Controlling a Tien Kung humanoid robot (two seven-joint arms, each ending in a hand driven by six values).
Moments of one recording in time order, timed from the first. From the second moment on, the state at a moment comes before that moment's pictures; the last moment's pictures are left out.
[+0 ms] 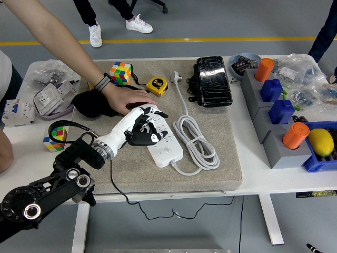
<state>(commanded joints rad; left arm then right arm) -0.44 0.31 -0.65 -1.44 1.07 0.39 0.06 0.07 -0.29 0.59 0.38 -0.27 -0.11 0.05</state>
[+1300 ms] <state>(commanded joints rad) -0.44 0.31 -0.67 -1.34 0.84 0.40 -0.27 0.10 -0.29 0.53 0.36 -0.23 -0.11 0.05</state>
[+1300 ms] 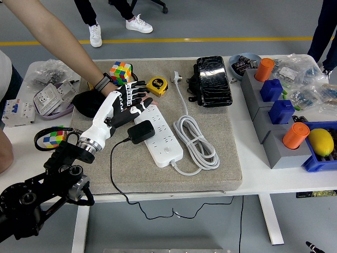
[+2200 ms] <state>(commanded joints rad) -0.44 0.33 -0.71 -1.46 1.13 0.36 -0.04 0.10 -0.30 0.50 0.36 -0.23 -0.10 0.05</state>
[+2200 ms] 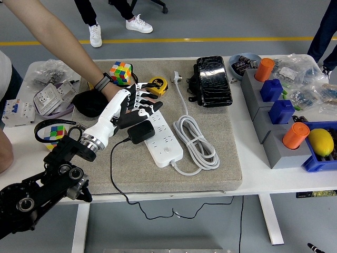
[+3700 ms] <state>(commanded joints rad) -0.51 0.33 -0.62 -1.54 1.45 -0.09 0.57 0.08 -0.29 0.54 0.36 -0.23 -0.10 0.04</state>
